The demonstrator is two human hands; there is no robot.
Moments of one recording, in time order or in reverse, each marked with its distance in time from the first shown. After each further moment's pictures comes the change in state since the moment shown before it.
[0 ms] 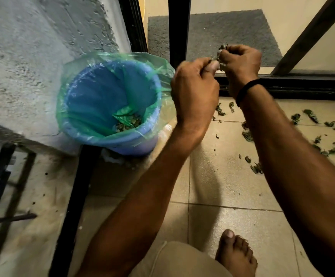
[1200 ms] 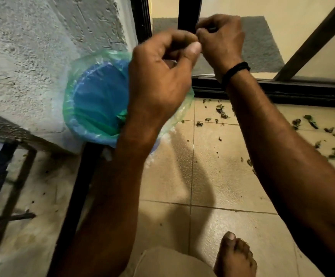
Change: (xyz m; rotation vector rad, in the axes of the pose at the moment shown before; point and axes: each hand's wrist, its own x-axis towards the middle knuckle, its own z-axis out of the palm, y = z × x) left_hand 0.017 0.009 -0.098 -0.157 -0.117 0.162; right_hand -0.041 -0.063 0.045 -0.292 -0.150 -0.439
